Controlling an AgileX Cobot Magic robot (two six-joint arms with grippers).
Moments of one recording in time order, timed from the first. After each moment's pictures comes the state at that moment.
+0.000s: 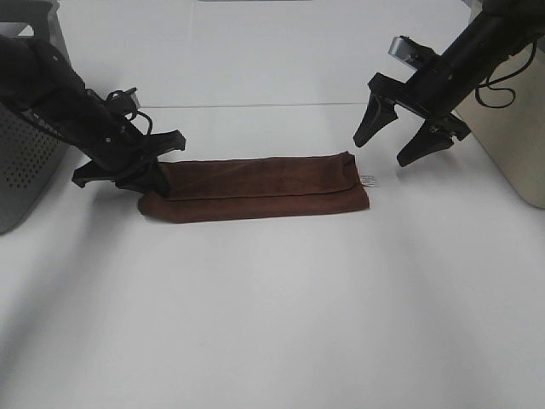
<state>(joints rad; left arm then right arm) -0.16 2.28 -1.54 -0.61 0.70 0.20 0.04 2.34 -1.90 0.55 1.17 -0.28</state>
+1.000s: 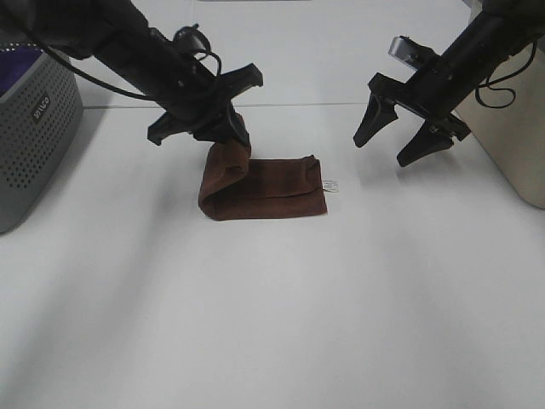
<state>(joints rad) -0.36 2.24 -1.72 -0.73 0.71 0.03 0.04 2.34 -1.90 0.55 1.17 -0.28</state>
